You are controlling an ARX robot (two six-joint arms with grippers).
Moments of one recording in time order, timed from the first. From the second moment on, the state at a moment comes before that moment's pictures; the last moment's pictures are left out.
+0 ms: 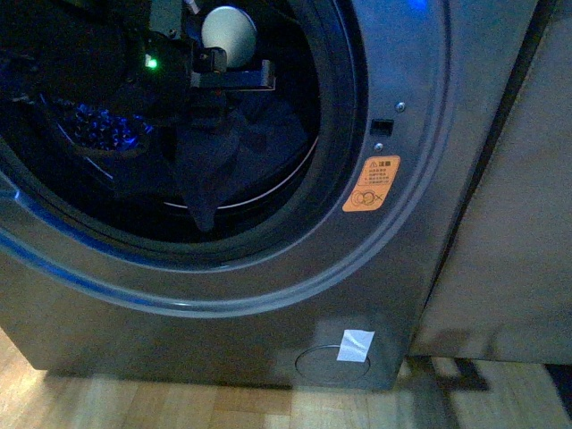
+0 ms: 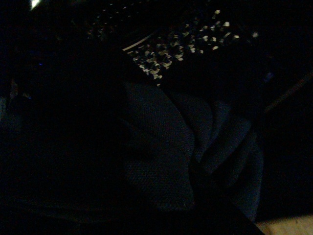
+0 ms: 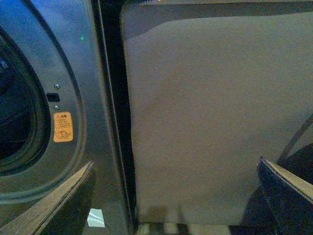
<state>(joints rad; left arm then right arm) -0.27 1.79 1.05 0.35 0.12 -0.06 0.00 0.00 0.01 0.00 0.00 -0.01</state>
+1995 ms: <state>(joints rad) -0.62 1.55 2.01 -0.19 0.15 0.04 0.00 0.00 0.01 0.00 0.00 -0.01</state>
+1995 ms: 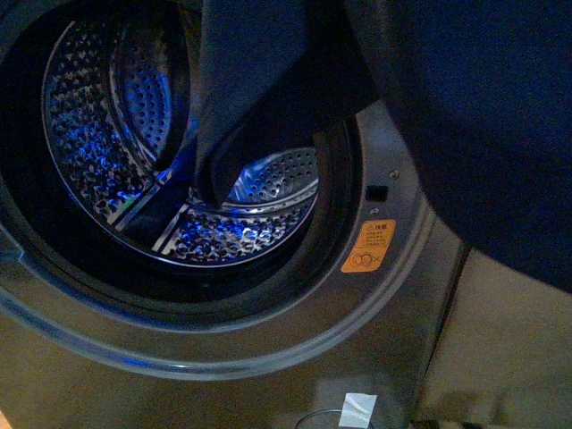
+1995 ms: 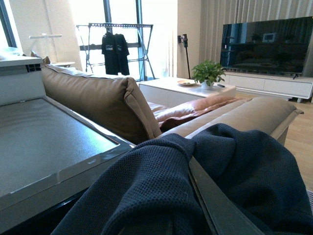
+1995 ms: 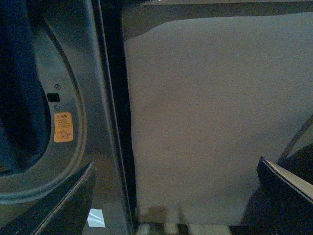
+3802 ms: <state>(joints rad) -0.62 1.55 2.01 -0.19 0.15 0.04 0.44 1.14 0.87 0.63 -0.19 0.03</state>
